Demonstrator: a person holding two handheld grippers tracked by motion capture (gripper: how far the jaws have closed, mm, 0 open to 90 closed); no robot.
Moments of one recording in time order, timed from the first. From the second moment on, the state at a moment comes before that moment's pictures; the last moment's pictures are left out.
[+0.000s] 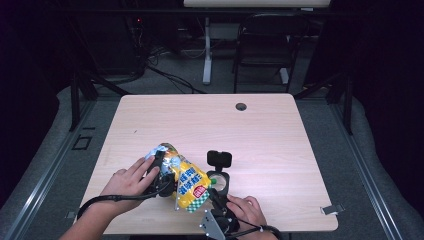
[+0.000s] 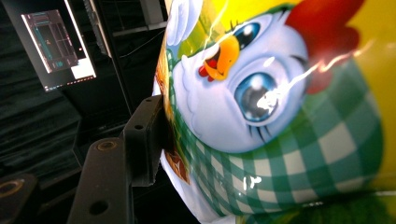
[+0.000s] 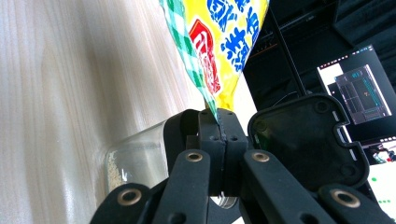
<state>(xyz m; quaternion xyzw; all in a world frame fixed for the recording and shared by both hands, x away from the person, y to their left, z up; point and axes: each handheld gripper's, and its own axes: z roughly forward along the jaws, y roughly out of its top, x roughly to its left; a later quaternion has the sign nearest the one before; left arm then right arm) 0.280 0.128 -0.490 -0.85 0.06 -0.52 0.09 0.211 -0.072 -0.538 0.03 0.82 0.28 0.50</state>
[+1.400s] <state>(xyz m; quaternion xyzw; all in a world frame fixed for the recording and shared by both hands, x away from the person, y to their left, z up) 0.277 0.121 -0.482 -0.84 0.09 -0.52 0.11 0.212 -0.073 -0.540 0.04 0.82 0.29 0.50</state>
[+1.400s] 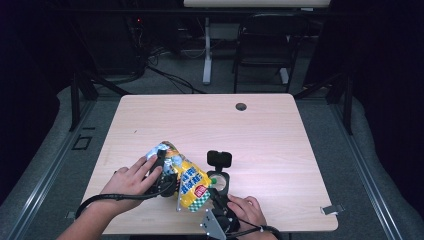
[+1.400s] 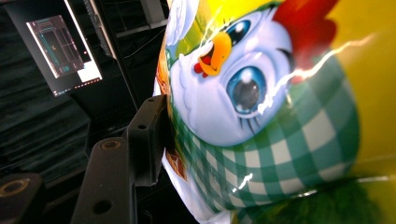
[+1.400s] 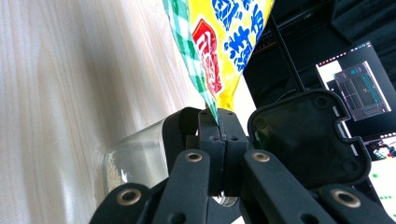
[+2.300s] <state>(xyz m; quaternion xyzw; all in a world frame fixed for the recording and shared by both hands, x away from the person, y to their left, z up) 0.275 0.117 -0.481 -0.84 0.12 -0.52 0.12 0.214 -0.073 -0.544 0.03 0.82 0.29 0.49</state>
